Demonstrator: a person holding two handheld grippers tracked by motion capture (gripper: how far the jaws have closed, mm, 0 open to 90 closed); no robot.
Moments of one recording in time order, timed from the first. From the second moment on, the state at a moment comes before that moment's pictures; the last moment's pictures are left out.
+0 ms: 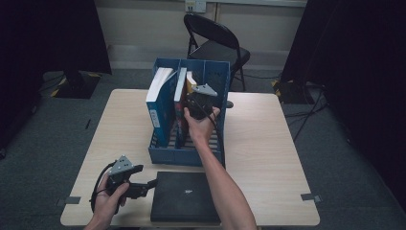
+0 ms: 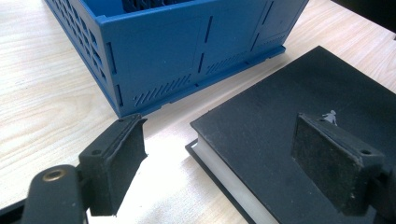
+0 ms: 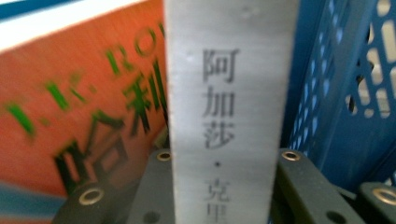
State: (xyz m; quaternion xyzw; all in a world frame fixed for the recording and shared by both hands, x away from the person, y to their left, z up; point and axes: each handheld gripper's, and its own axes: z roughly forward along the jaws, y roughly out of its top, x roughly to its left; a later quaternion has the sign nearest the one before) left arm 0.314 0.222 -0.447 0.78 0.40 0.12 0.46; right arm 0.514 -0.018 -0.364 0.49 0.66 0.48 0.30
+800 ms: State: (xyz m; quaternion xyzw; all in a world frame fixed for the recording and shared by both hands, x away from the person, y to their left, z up) left arm 0.314 0.220 -0.447 0.78 0.40 0.12 0.46; right arm 0.503 -0.028 -0.362 0.48 0.68 0.48 0.27
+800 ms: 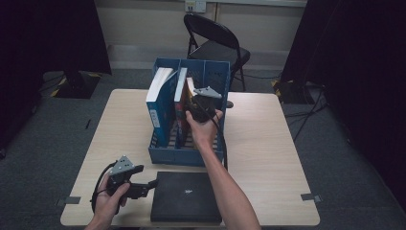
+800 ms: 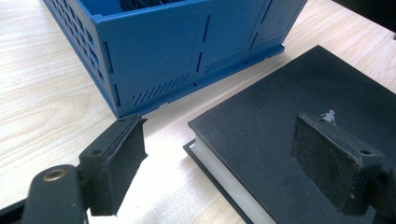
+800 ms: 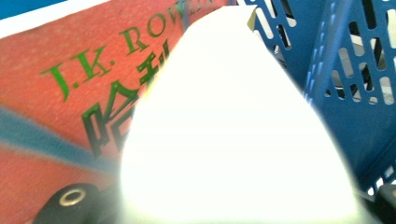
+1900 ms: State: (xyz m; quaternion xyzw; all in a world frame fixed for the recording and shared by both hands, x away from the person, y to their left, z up) left arm 0.316 0.224 -0.447 0.78 0.41 0.12 0.46; right arm 0.509 -0.019 -0.372 0.49 0.64 0.49 0.31
